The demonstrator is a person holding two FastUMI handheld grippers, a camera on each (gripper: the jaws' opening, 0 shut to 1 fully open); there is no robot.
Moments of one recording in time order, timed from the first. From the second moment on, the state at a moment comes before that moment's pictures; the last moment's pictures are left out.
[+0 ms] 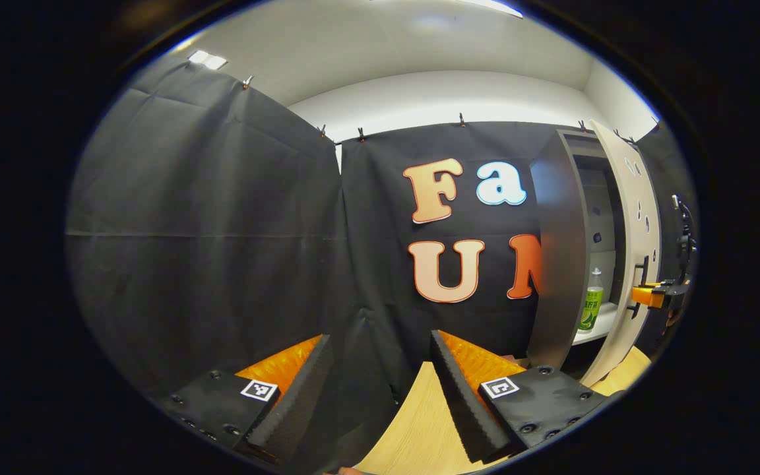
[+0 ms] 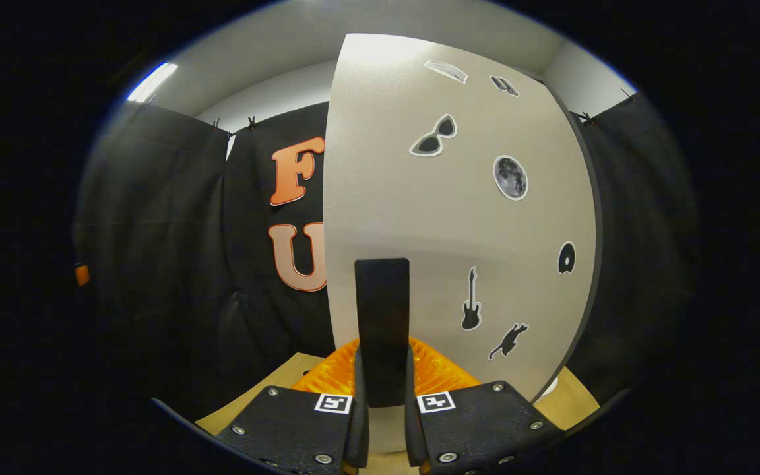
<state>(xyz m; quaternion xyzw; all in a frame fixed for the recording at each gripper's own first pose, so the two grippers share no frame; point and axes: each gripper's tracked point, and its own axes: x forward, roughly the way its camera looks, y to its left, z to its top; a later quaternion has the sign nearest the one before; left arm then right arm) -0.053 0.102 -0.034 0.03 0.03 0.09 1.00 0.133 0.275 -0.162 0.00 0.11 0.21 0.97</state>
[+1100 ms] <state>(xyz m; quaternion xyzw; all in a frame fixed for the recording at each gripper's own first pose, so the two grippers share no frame) -0.022 0.008 -0.047 0.02 0.03 0.01 1.00 0.110 0.201 -0.156 -0.01 0.10 0.11 0.99</state>
